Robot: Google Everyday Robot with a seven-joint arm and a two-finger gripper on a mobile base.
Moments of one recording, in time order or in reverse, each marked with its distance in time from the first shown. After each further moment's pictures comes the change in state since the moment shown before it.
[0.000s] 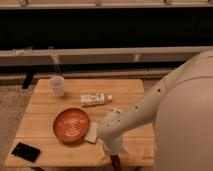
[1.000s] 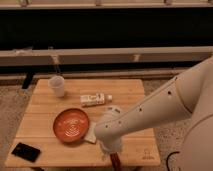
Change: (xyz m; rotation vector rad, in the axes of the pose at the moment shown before) arm 0.006 0.010 -0.037 0.020 -0.085 -0.046
